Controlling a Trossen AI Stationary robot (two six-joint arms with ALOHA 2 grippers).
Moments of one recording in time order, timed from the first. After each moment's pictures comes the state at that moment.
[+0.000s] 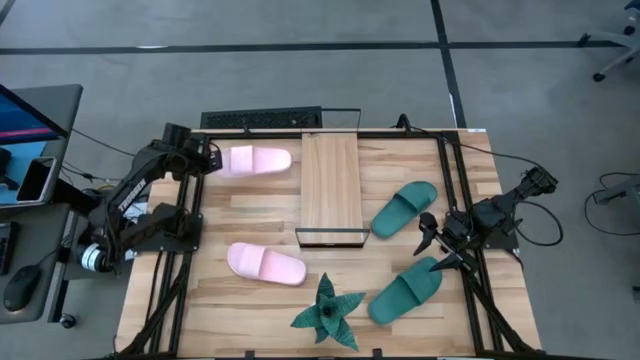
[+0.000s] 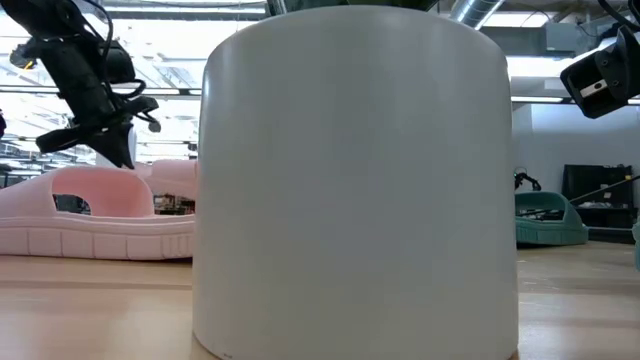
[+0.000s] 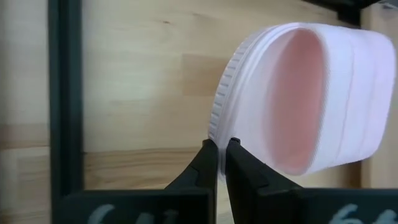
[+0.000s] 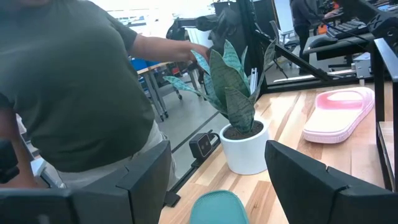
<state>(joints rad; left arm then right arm) 1.30 0.84 0.60 -0.79 0.33 -0.43 0.55 0.01 0.01 0.02 -0.08 0.26</state>
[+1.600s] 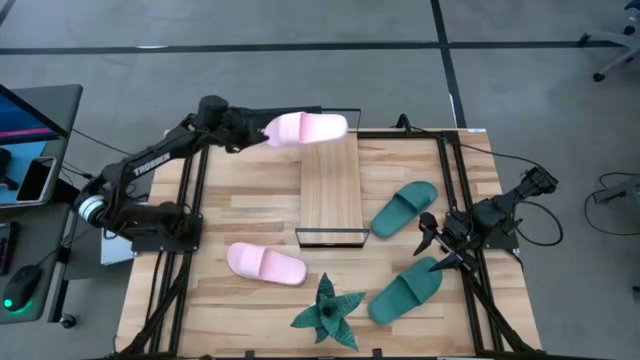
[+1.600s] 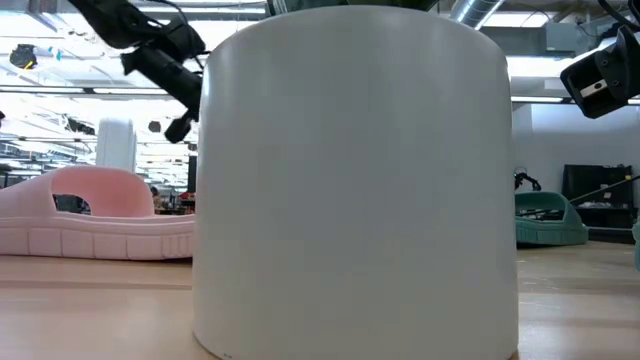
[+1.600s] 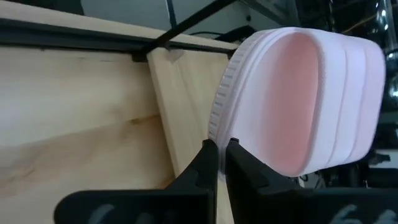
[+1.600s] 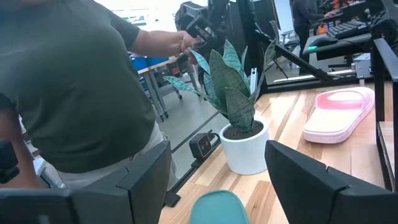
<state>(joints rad) 0.94 1.23 0.85 -0.22 0.50 -0.81 0.55 0.01 0.01 0.02 -0.08 0.26</state>
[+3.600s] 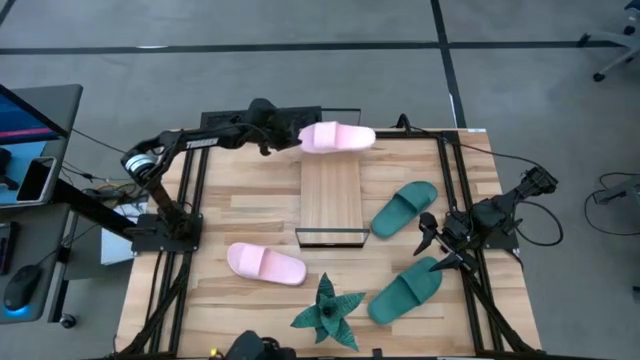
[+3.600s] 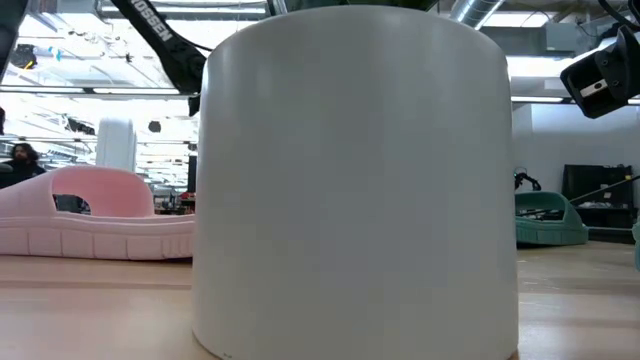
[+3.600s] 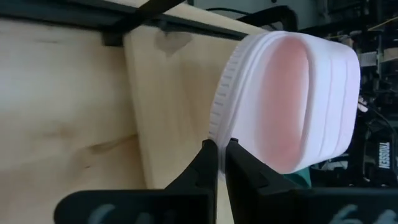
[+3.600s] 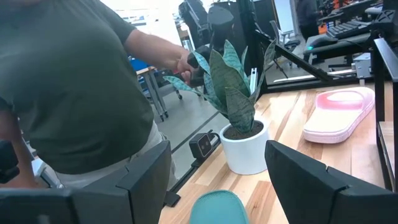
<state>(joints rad) 0.78 1.70 1.05 -0.01 0.40 -0.97 0.55 0.01 0.01 0.02 -0.08 0.26</state>
